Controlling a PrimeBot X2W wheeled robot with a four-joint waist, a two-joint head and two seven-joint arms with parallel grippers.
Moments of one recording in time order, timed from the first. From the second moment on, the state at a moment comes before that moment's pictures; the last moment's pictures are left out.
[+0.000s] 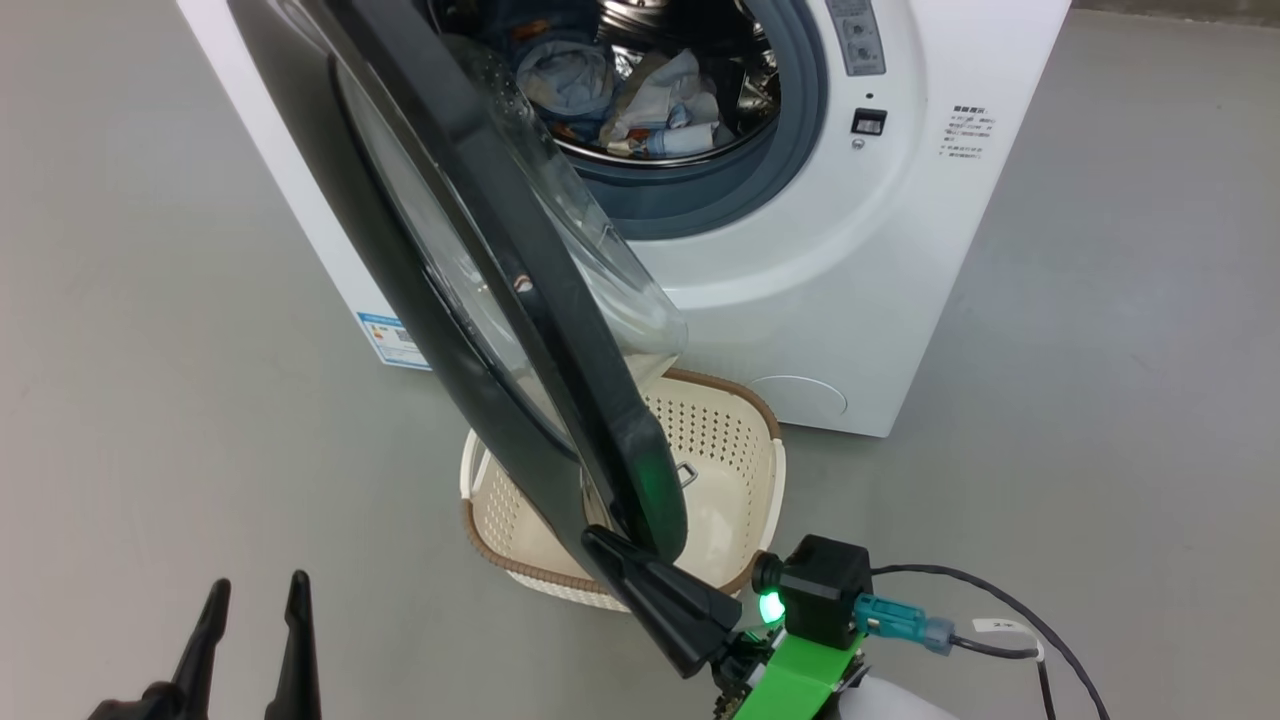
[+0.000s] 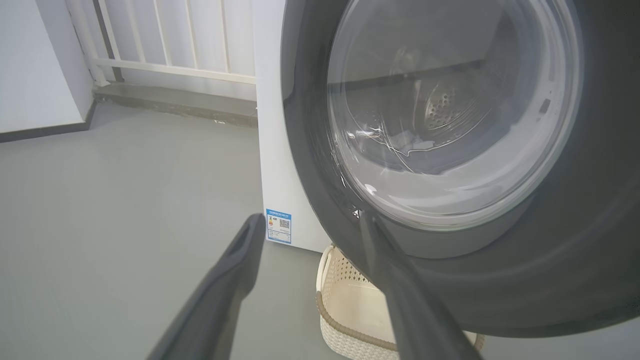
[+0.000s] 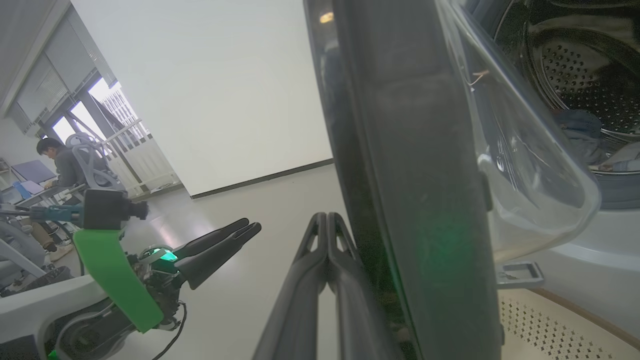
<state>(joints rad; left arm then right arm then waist) 0.03 0.12 0.01 0.21 -0.32 -0.13 -0.25 -0.37 -0.11 0.84 0.20 0.63 0.13 -0.25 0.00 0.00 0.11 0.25</state>
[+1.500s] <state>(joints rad) -0.16 0.08 -0.05 0.17 -0.31 -0.13 -0.26 -0.61 -0.22 0.46 0.29 0.59 0.13 -0.25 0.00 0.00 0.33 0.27</state>
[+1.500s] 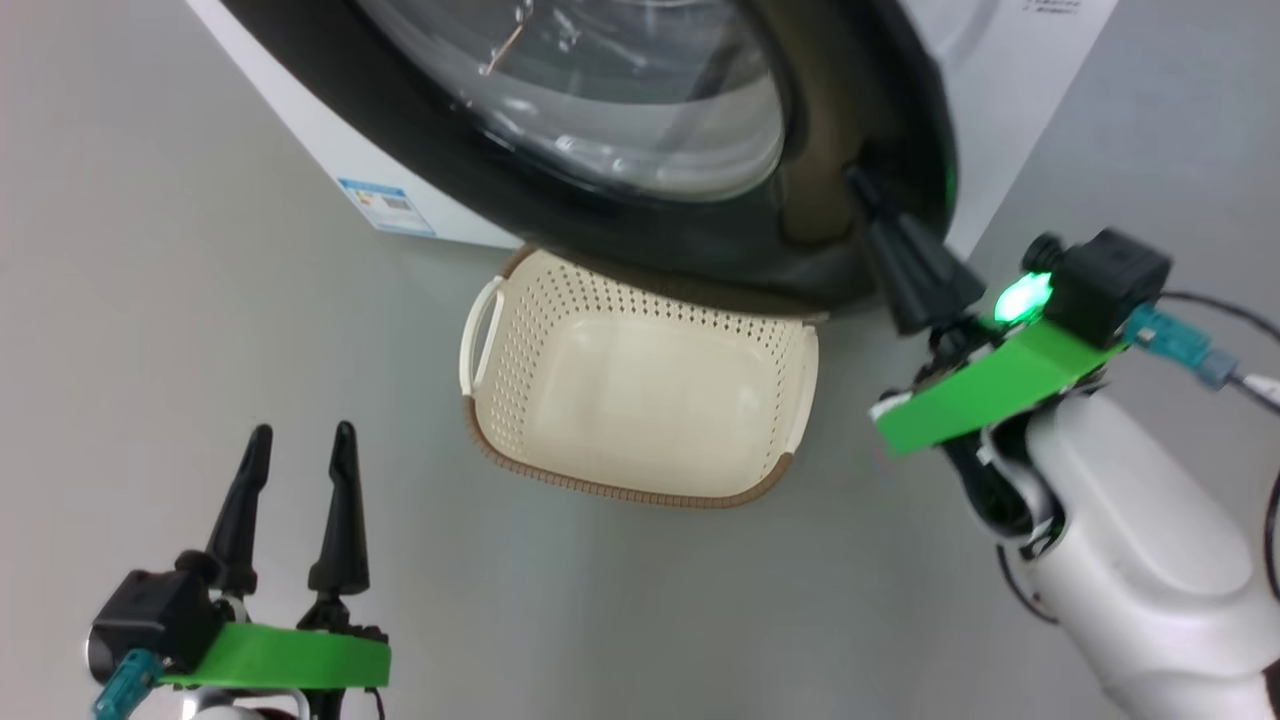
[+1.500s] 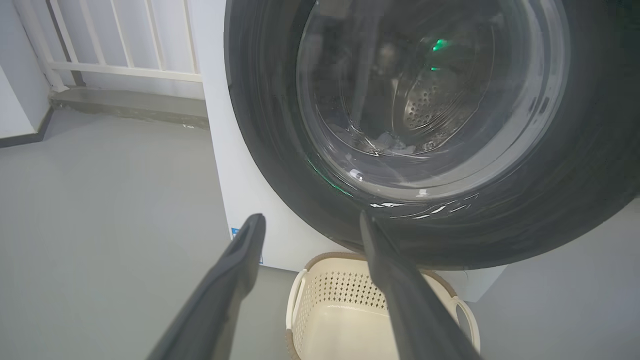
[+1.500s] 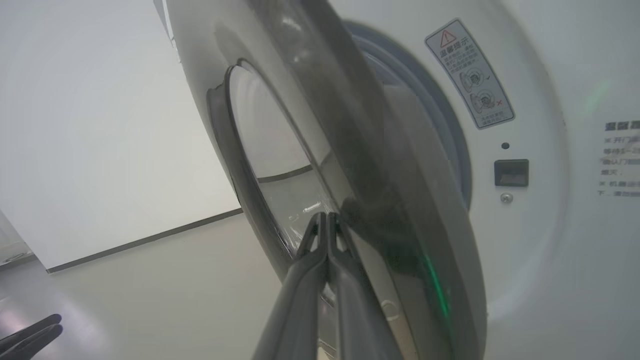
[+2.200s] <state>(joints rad) -0.26 0.05 -0.10 0.17 -0.33 -0.13 -0.26 -0.81 -0.28 0.33 0.35 0.54 0.13 -0.26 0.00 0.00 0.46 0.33</state>
